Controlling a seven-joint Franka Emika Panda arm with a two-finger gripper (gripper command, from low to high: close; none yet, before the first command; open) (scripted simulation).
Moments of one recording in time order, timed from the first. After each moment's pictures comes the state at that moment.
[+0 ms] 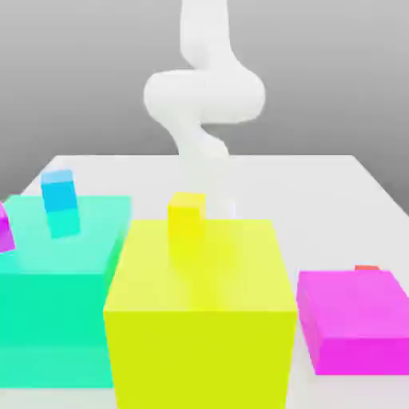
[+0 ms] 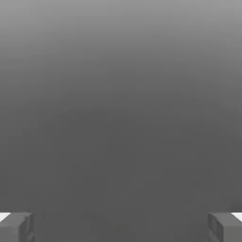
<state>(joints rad) -0.01 -0.72 0.08 -2.34 0.00 2.35 0.89</state>
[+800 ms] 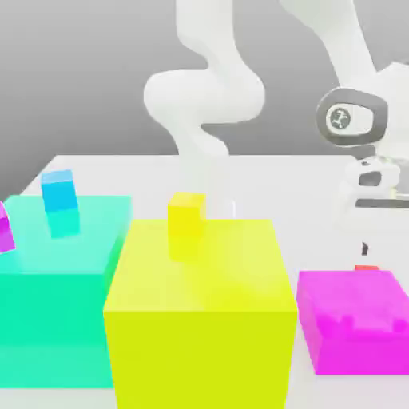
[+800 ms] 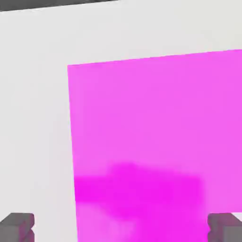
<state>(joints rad) 0.14 0.07 0.71 -2.69 -0.26 2.78 1.98</state>
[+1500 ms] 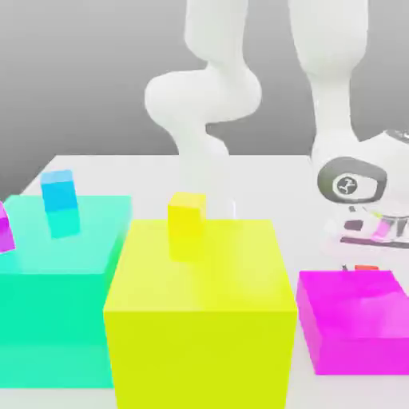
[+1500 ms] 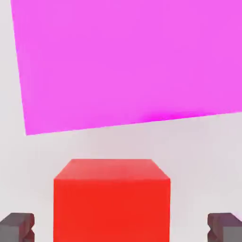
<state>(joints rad) 0.43 0.36 0.39 -2.65 -0.67 2.90 2.35</state>
